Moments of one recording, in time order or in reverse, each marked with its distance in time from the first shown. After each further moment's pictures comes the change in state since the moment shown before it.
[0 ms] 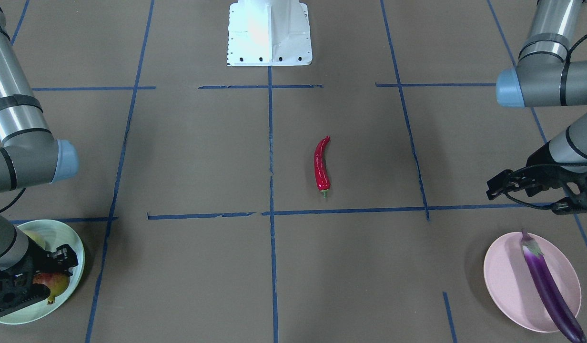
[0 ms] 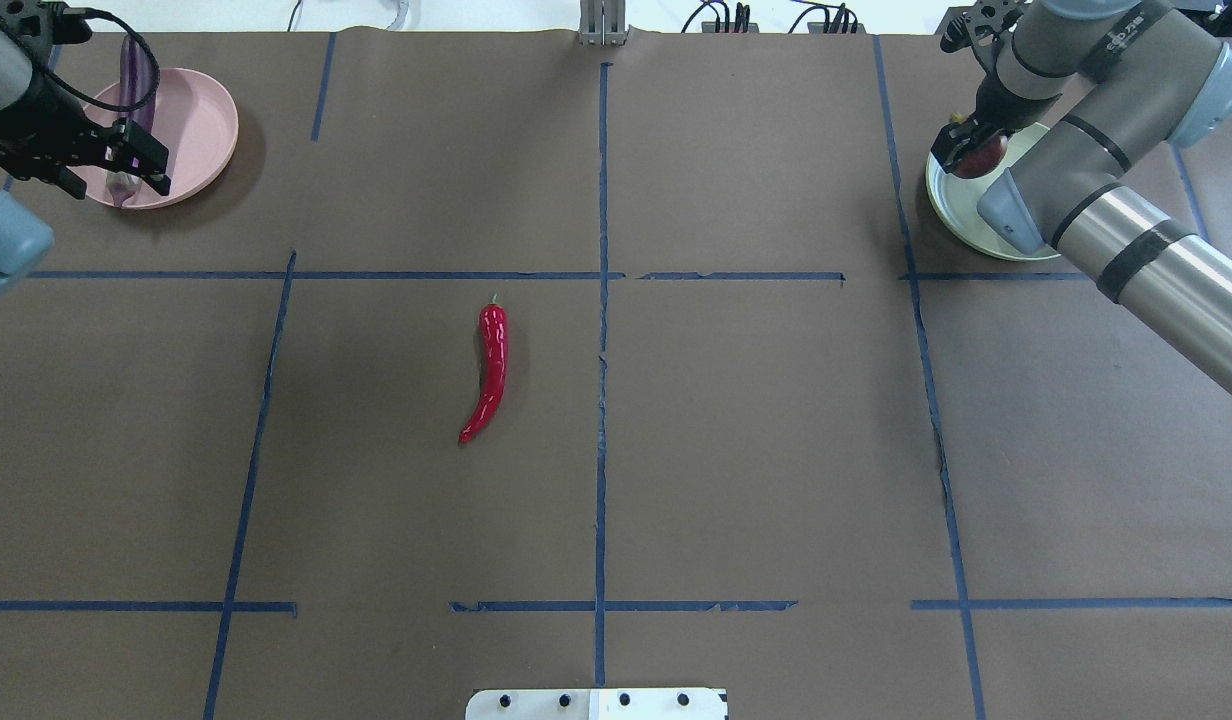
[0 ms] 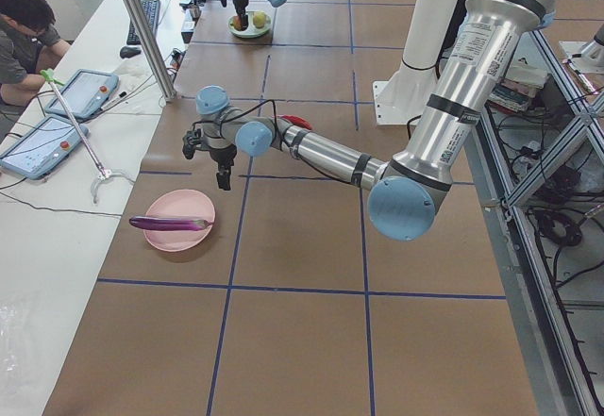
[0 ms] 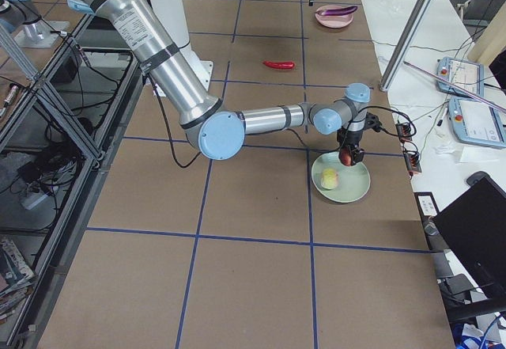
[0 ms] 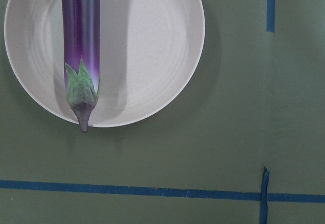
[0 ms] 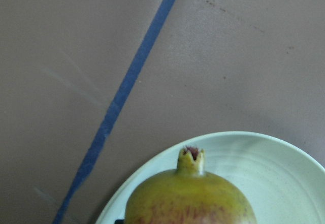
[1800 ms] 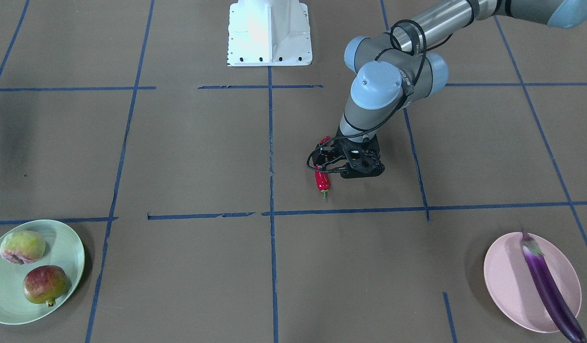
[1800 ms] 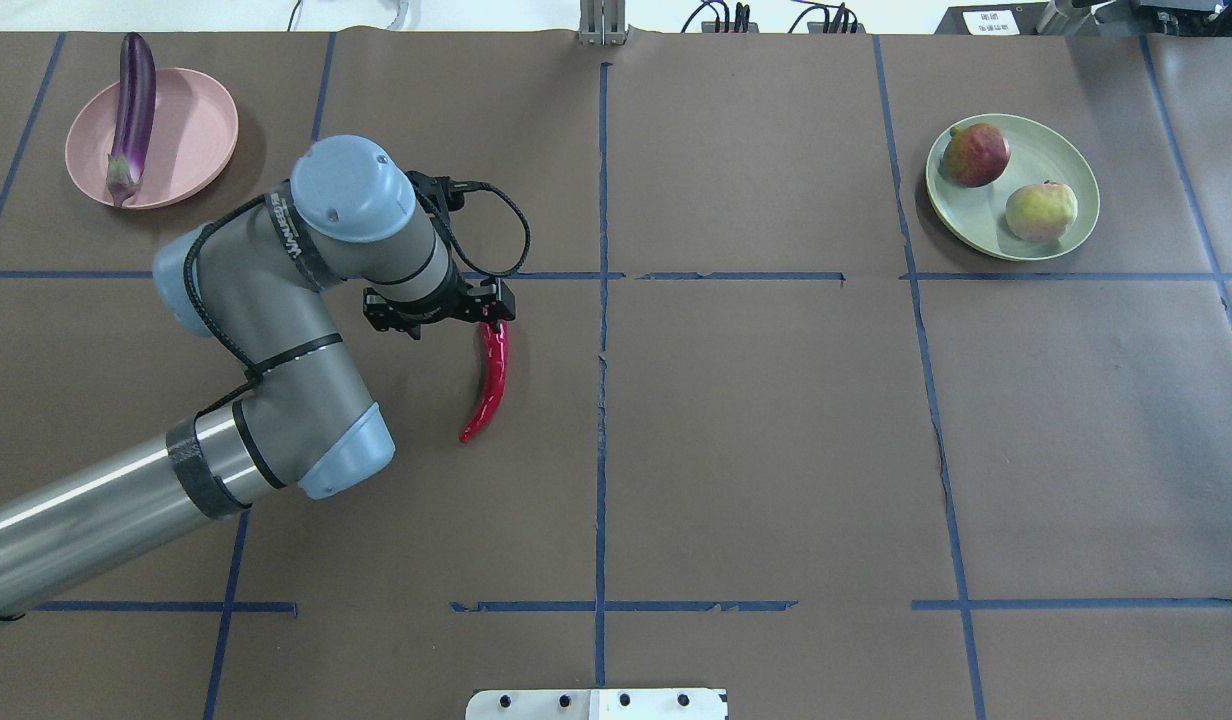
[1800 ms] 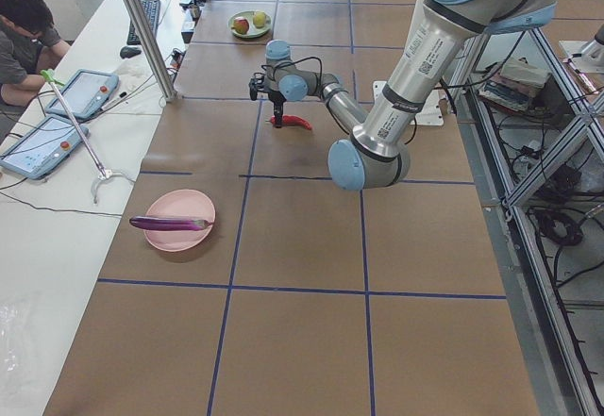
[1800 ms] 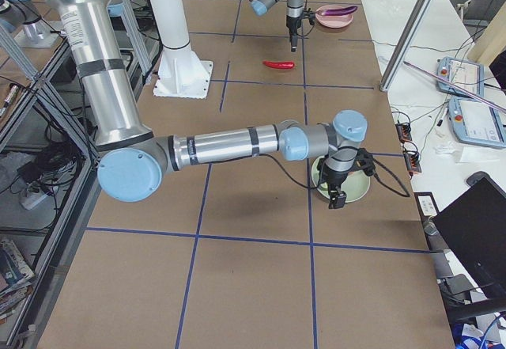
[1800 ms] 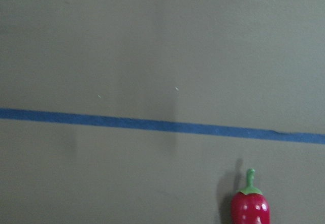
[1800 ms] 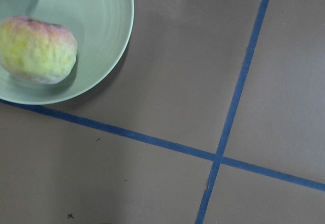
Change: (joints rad) left arm 0.518 -0.265 -0.010 -0.021 0.296 -0.526; right arm 0.339 -0.493 0.501 -0.329 0.236 -0.312
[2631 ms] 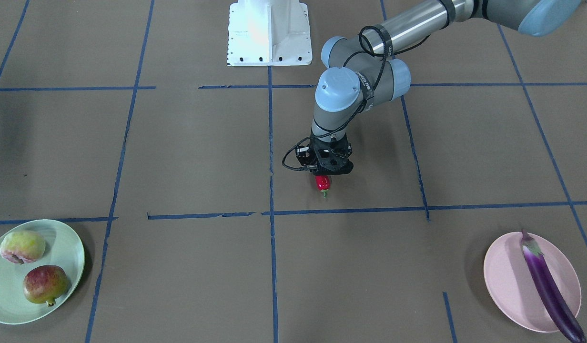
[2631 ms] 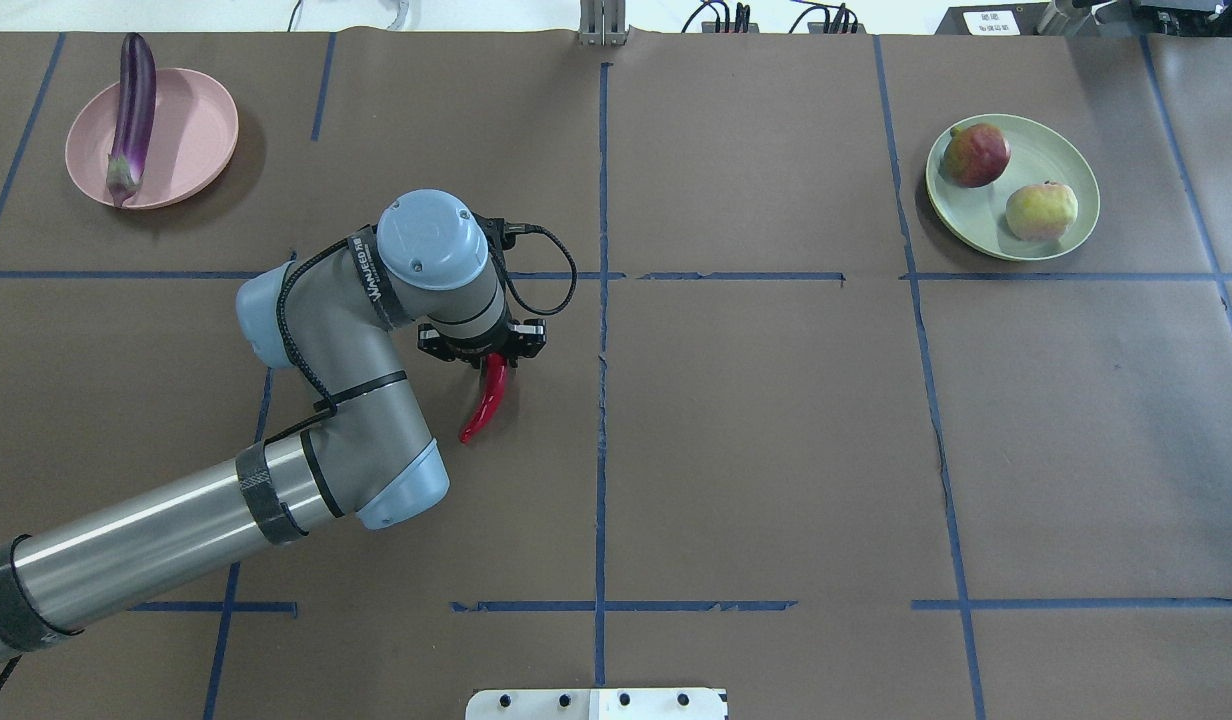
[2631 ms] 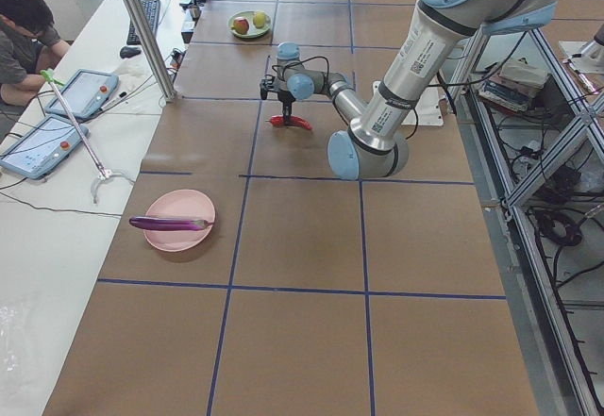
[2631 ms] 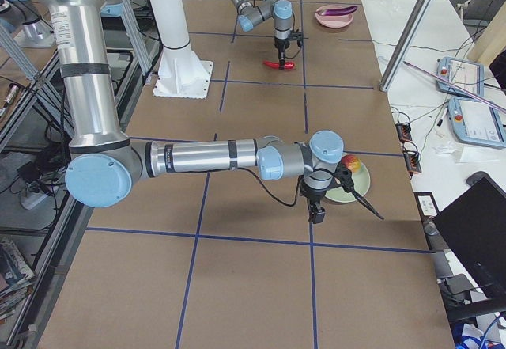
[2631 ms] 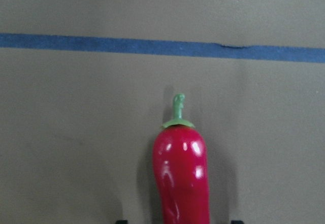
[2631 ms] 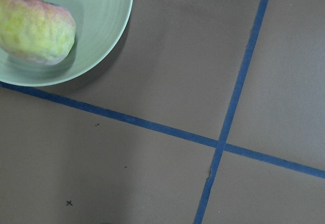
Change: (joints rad) left arm 0.057 -0.069 0.089 -0.001 0.049 -0.011; right arm 0.002 -0.023 0.004 0.016 0.013 -0.003
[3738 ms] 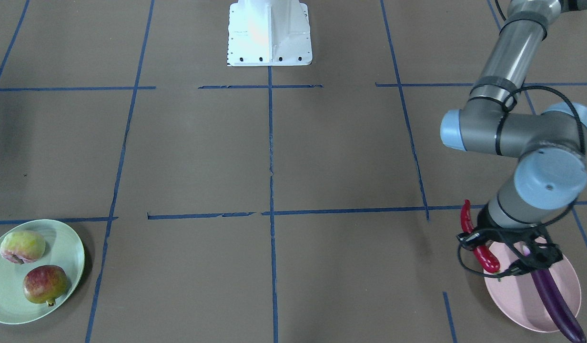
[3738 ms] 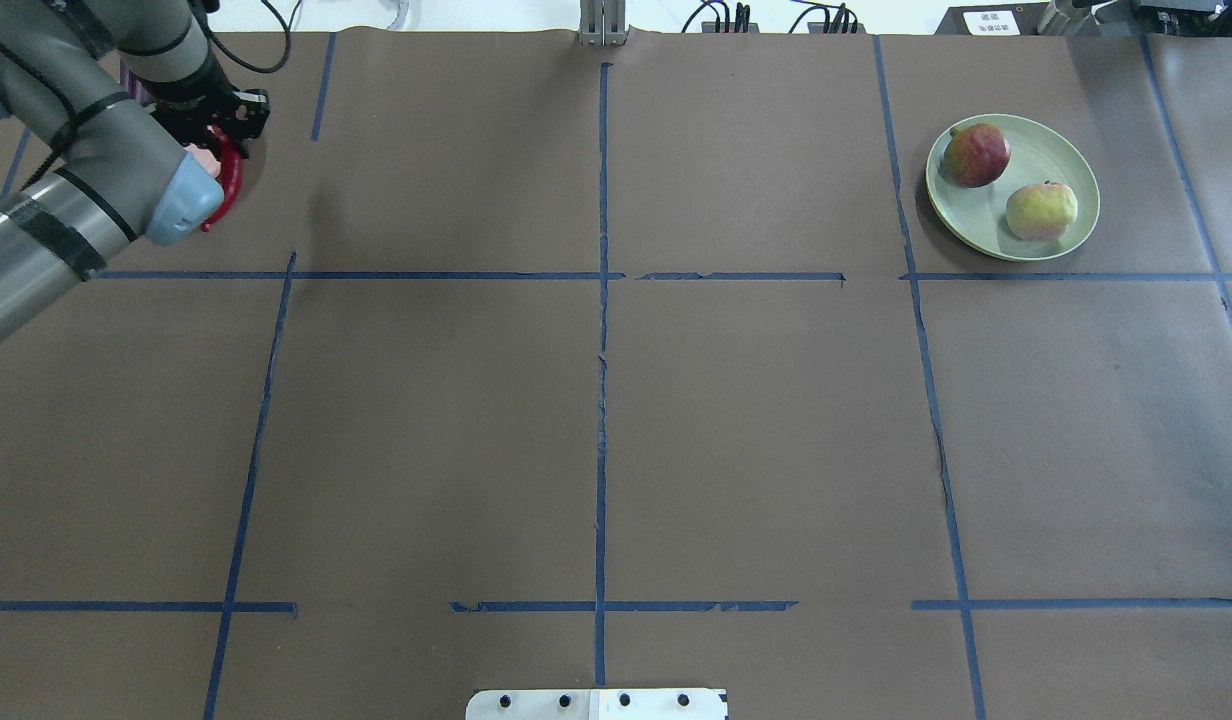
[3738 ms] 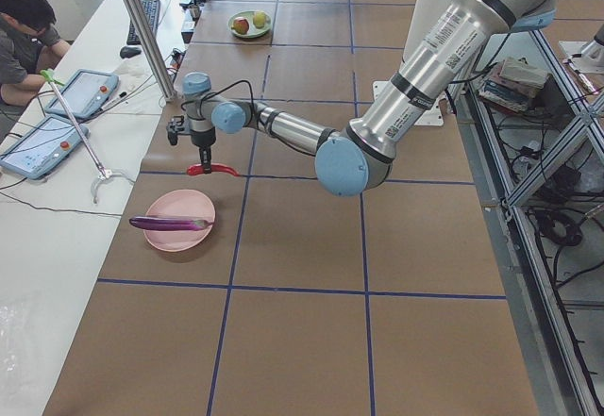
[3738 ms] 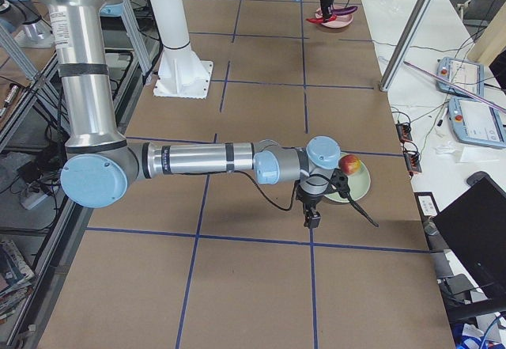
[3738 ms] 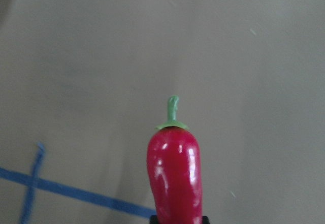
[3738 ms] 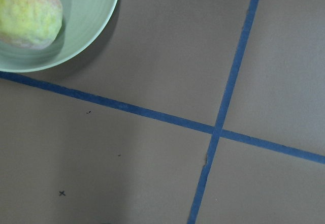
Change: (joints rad) left arm -0.512 0.038 0.318 -0.020 -0.140 0.334; right arm 0.000 -0.022 -0.004 0.001 0.002 0.002
